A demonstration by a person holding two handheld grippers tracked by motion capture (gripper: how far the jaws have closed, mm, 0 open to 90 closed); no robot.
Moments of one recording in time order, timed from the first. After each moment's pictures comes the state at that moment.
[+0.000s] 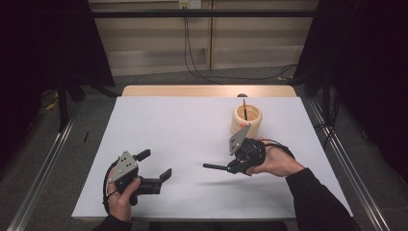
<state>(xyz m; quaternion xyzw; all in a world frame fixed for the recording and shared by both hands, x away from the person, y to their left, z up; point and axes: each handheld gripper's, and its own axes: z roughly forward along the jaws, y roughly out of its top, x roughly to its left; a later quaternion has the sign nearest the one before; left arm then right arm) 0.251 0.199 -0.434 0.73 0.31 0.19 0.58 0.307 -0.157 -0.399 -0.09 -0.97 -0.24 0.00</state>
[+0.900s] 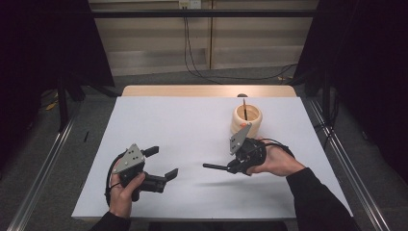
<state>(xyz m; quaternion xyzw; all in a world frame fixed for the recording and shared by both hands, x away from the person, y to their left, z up) 0.260 0.183 -0.410 0.77 0.27 0.15 0.56 0.308 -0.158 -0.399 -0.08 -0.96 -0.26 0.00</state>
